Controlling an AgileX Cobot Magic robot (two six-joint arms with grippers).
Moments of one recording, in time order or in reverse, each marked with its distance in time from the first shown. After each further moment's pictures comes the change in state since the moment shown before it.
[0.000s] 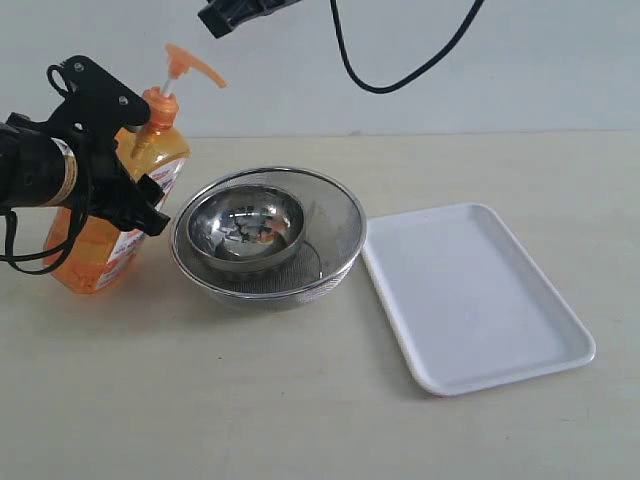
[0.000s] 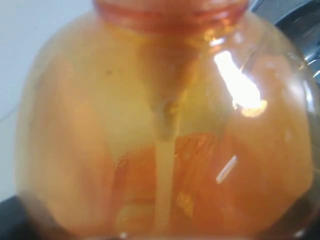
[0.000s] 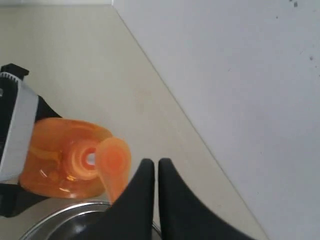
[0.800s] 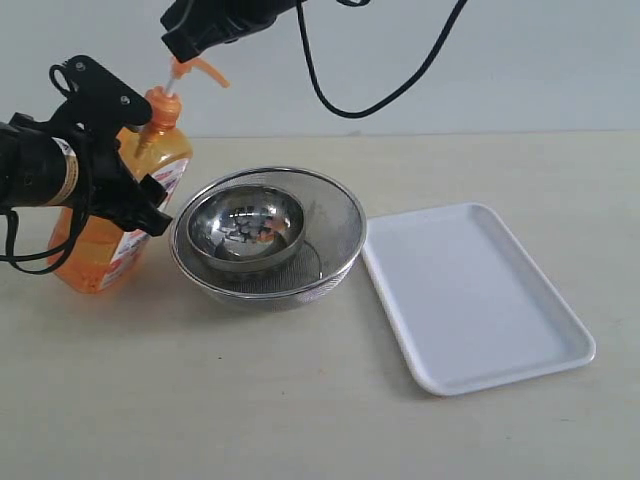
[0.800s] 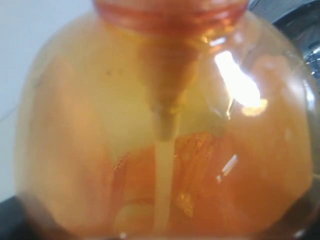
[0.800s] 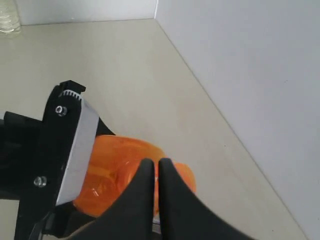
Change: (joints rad) left arm 0.000 0.000 0.000 0.002 -0.021 -0.003; right arm 0.029 0.040 0.000 0.158 0.043 -0.100
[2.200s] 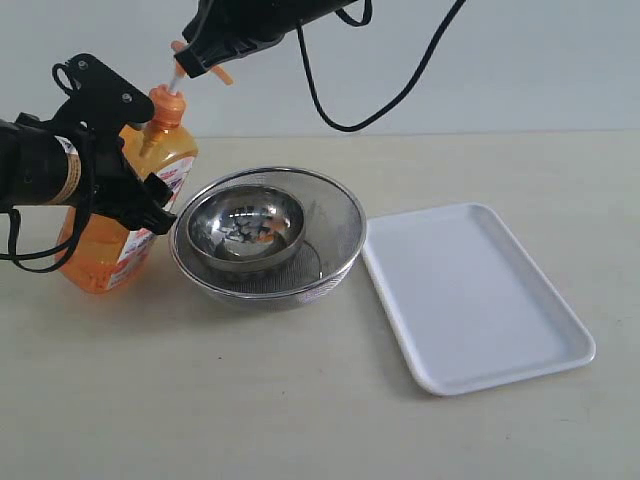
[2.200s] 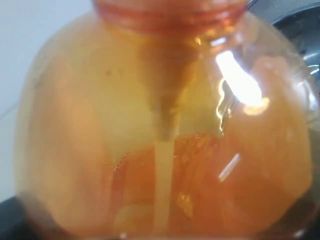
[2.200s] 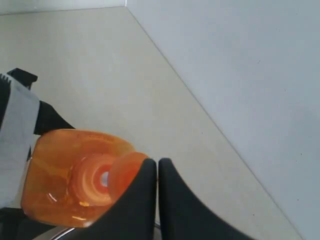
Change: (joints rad) left arm 0.000 0.000 -0.005 0.006 -0.027 -0.014; right arm -0.006 0.052 0.000 -0.042 -0.094 0.043
